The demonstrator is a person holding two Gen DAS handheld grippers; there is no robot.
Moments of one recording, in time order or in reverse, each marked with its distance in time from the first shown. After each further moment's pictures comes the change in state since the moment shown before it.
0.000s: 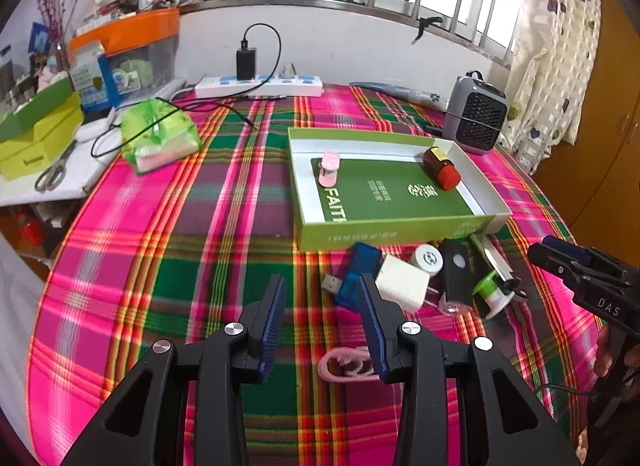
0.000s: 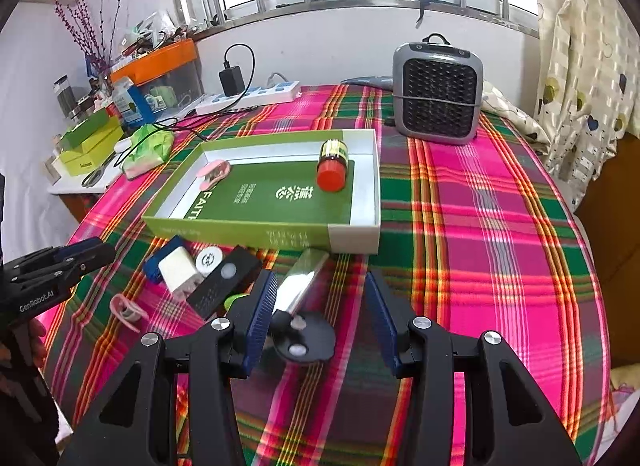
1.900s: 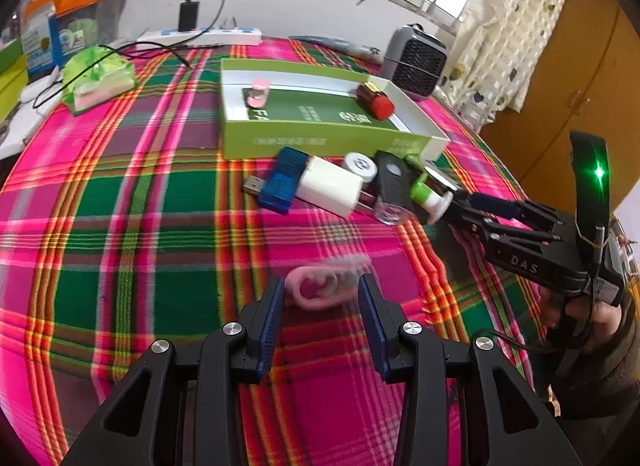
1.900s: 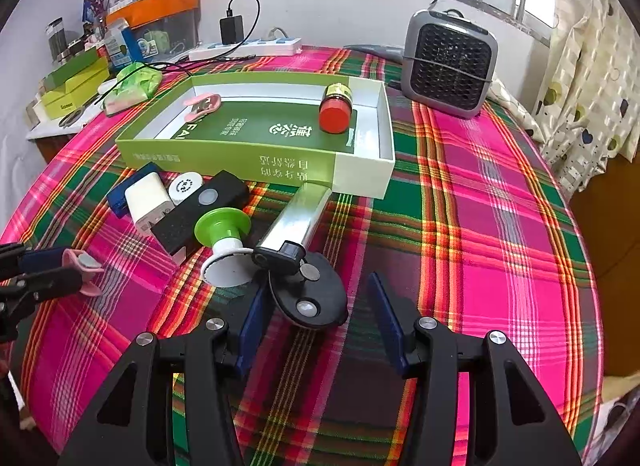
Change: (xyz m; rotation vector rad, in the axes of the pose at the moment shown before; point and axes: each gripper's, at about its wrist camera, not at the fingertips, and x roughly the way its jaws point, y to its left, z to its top) left arm 0.005 -0.014 -0.052 0.041 0.120 -0.242; right arm 0.025 0.018 -0.033 -0.120 0.087 -0.122
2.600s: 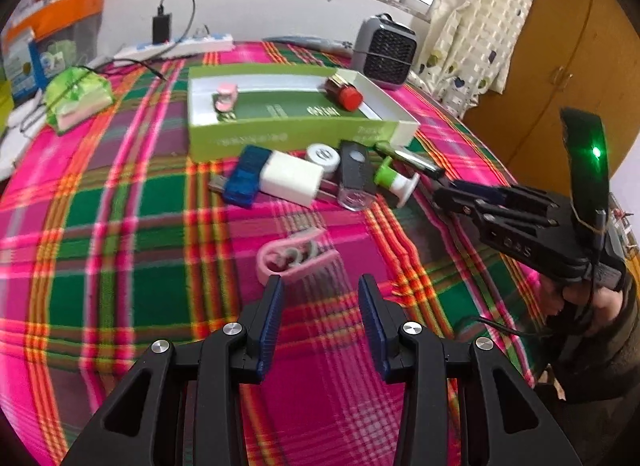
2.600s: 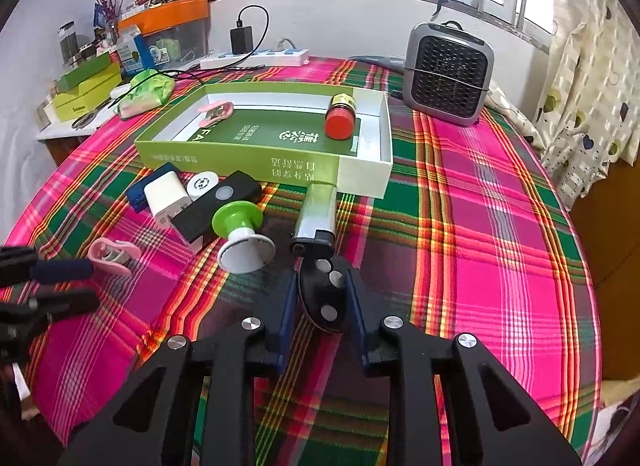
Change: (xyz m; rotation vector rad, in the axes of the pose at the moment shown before) left arm -0.008 -0.017 -0.007 0.082 -0.005 -0.001; right arm -0.016 -0.001 -0.009 -0.007 -0.033 0.025
